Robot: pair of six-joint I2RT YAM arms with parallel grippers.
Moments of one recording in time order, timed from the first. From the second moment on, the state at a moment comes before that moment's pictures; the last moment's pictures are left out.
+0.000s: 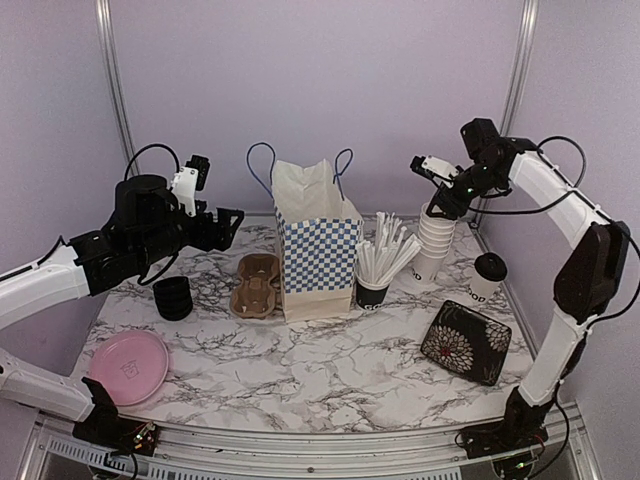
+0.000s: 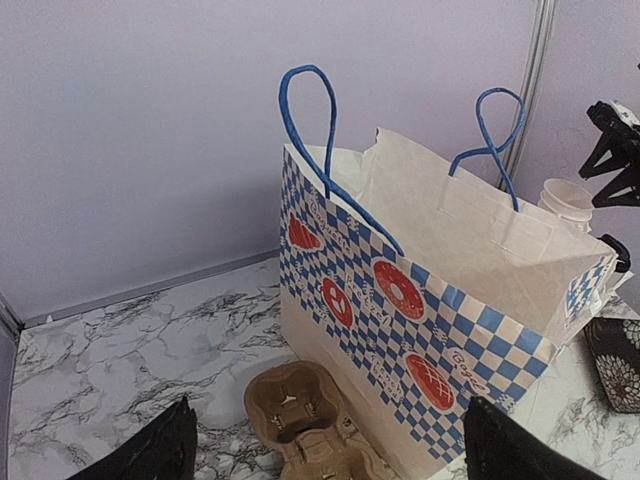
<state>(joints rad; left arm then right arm) -0.71 1.17 0.98 -0.07 -0.24 -0.11 0.21 1.77 1.87 -1.03 -0.23 -0.76</state>
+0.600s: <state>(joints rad) -0.71 1.17 0.98 -0.08 -0.21 -0.11 0.21 1.85 1.92 -1.08 -0.19 -0.76</state>
